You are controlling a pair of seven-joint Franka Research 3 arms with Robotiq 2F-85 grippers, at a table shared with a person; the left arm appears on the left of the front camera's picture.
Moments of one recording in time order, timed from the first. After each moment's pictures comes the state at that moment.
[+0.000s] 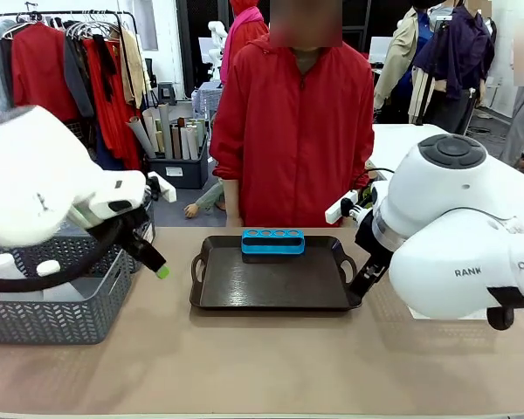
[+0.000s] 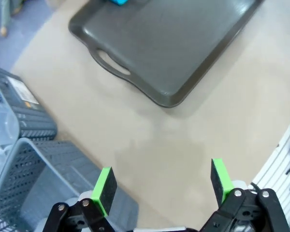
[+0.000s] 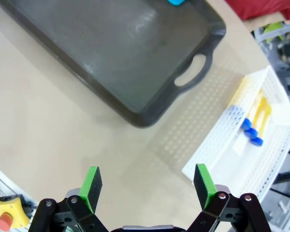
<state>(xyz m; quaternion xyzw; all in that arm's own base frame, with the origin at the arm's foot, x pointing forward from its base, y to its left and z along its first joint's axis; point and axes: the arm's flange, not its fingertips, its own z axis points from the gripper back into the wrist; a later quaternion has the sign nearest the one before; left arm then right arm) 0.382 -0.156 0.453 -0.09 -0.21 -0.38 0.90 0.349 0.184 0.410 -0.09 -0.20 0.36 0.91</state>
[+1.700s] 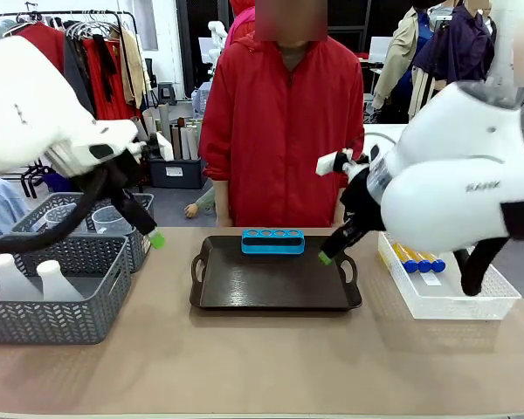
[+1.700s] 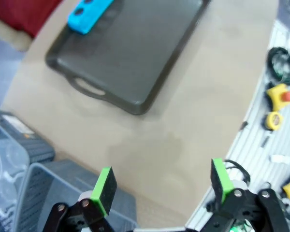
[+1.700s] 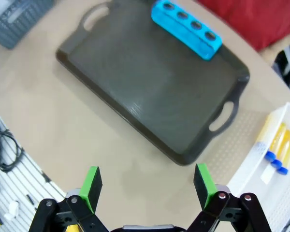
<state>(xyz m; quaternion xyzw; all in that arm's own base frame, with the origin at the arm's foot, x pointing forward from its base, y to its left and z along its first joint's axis) 0.390 -0.157 0.527 -0.15 -0.17 -0.47 0.85 0.356 0.204 0.483 0.07 -0.25 0.33 0.91</state>
